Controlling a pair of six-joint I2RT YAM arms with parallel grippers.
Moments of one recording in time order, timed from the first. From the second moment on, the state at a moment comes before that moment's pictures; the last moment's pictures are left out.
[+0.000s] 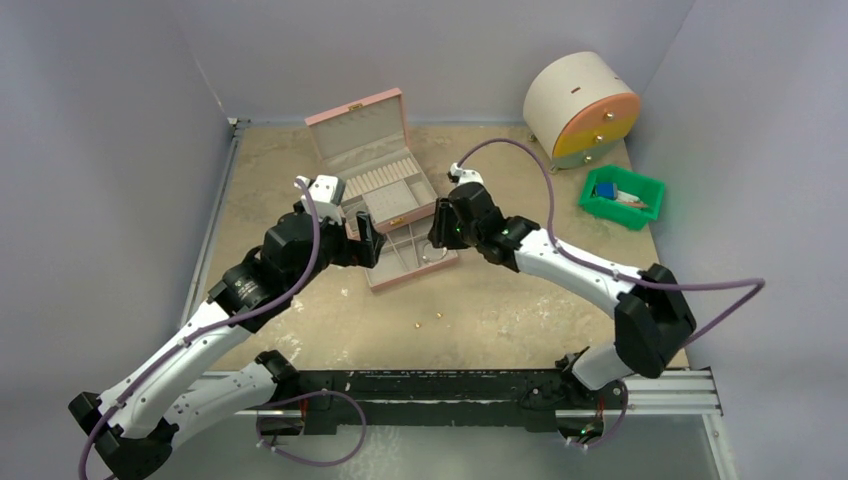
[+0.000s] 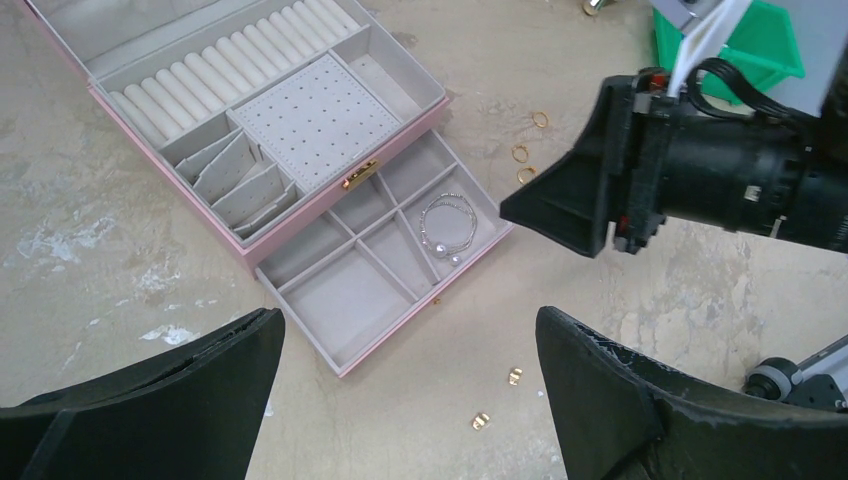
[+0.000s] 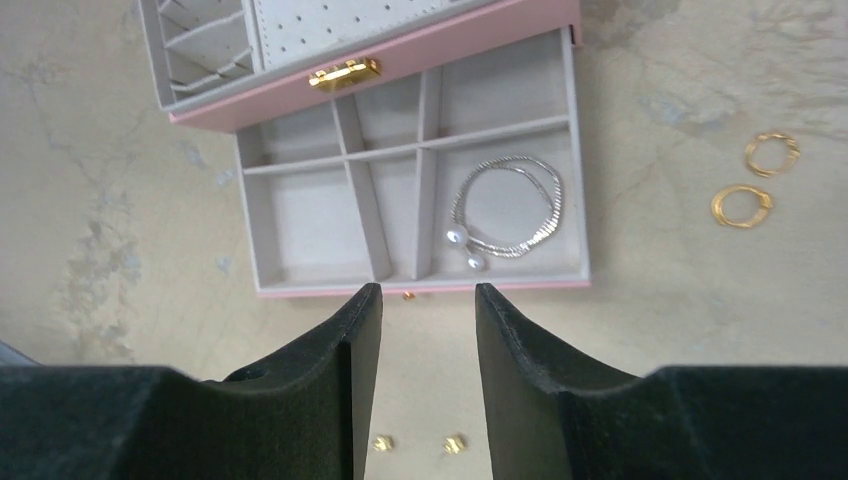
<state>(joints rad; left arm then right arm) -0.72 0.83 0.94 -0.48 -0.24 -0.39 0.75 1.53 1.10 -0.27 0.14 0.60</state>
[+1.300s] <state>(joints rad) -0.72 0.83 0.93 -0.49 -0.36 -0.39 0.38 1.61 1.00 -0.28 0.04 0.34</state>
